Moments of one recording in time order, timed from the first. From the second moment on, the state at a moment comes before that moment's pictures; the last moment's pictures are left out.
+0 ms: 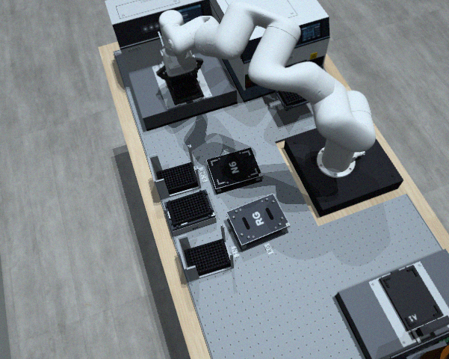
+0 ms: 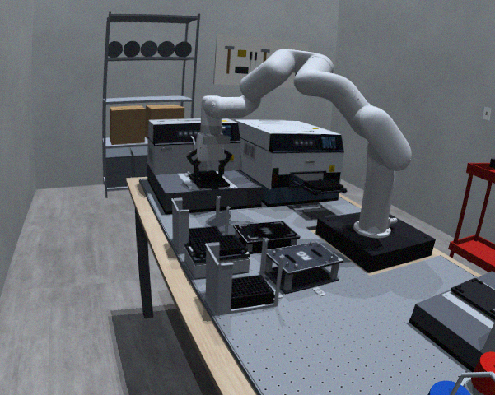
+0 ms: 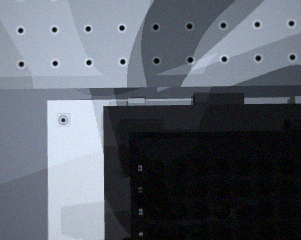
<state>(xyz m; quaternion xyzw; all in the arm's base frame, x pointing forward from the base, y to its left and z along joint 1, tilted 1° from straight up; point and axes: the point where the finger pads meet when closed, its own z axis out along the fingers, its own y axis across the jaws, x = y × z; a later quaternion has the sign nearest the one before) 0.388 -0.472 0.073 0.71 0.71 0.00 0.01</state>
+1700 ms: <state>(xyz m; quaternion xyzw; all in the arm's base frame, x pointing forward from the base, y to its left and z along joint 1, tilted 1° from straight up) 0.388 -0.472 0.073 0.71 0.71 0.00 0.01</state>
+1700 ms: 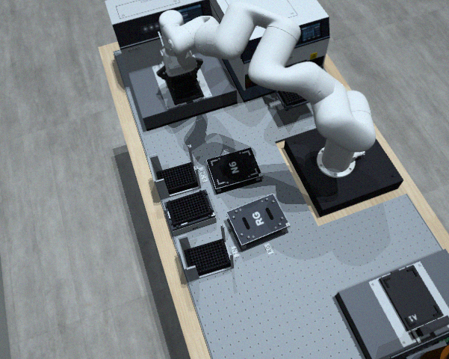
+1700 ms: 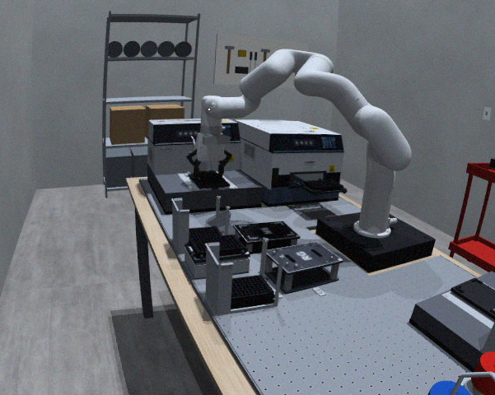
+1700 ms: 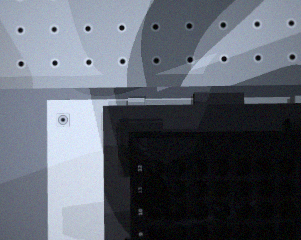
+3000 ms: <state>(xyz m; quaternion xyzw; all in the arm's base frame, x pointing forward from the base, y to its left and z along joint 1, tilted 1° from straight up) 0.388 -0.472 0.080 0.71 0.71 0.00 0.01</state>
